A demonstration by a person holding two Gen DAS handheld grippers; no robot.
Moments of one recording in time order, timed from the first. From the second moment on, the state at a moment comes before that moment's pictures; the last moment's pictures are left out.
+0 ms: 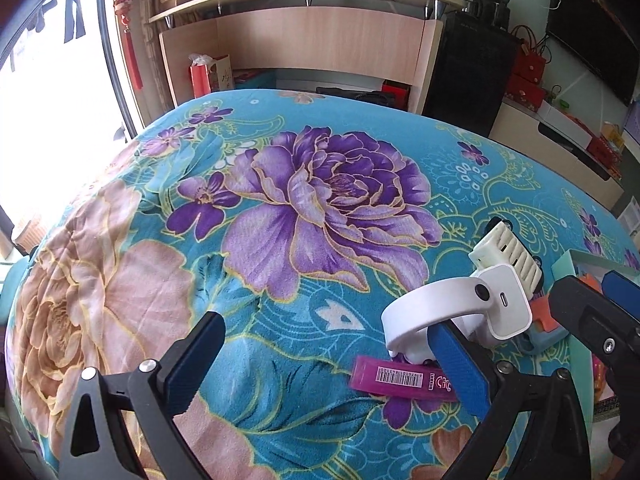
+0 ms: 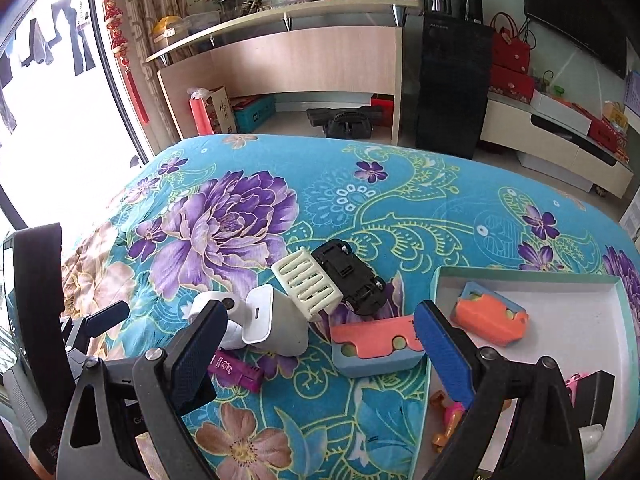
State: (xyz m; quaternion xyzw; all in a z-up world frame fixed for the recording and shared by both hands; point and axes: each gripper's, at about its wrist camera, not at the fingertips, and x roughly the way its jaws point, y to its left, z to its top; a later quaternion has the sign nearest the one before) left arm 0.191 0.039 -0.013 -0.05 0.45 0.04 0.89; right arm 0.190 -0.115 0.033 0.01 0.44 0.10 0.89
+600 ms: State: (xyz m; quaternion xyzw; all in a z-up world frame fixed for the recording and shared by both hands) left arm 0.197 0.019 -0.017 -0.04 0.45 0.00 0.89; right arm 0.197 -0.122 0.008 0.07 0.46 0.13 0.88
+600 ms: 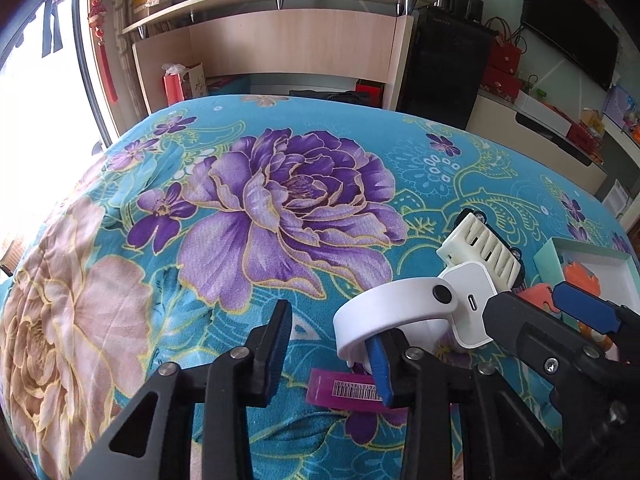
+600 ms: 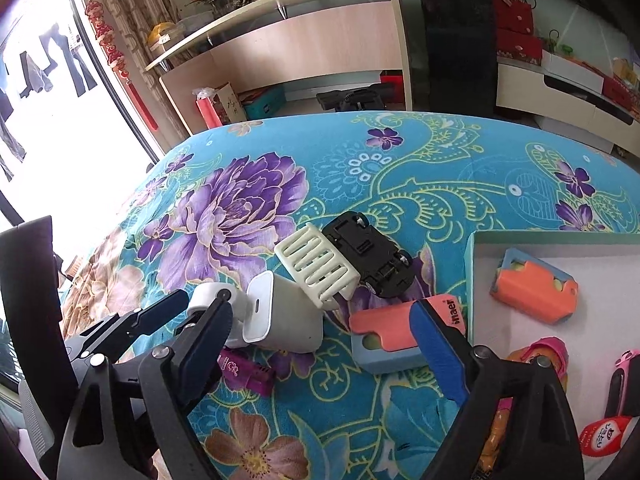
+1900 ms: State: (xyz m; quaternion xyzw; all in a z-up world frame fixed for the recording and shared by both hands) left arm 0.180 0.065 -0.016 -0.08 0.49 0.05 0.87; right arm 0.202 -0.069 -0.021 -0.01 0.48 0.14 0.87
